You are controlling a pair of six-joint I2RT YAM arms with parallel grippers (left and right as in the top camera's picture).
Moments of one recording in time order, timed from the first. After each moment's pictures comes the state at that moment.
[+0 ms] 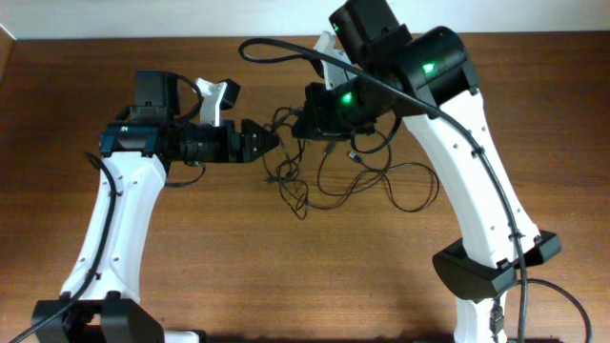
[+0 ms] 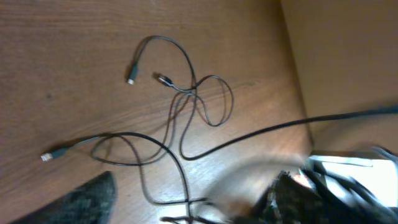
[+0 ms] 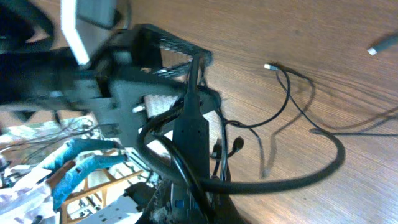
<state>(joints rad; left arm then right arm) 0.01 1.56 1.36 -0.89 0.85 -0.03 0.56 2.07 2.63 -1.65 -0.51 0.44</state>
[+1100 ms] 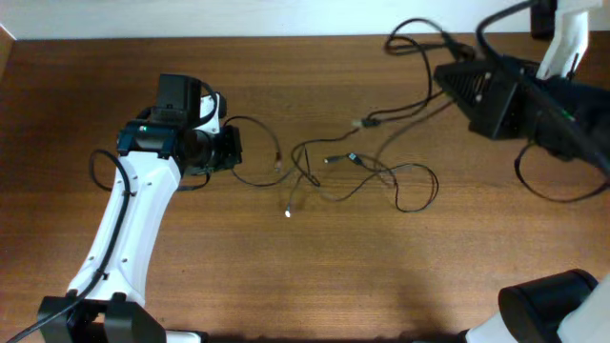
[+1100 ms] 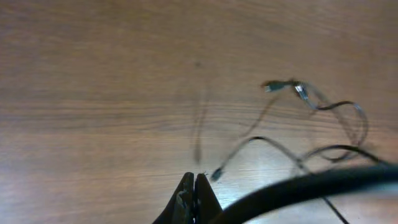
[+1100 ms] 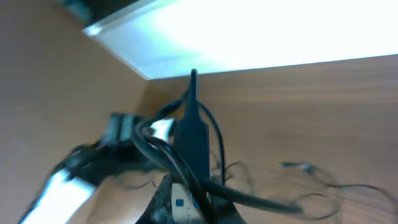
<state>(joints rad) -0.08 1.56 1.36 -0.96 0.30 -0.26 0.24 1.75 2.93 -1.69 -0.38 0.44</state>
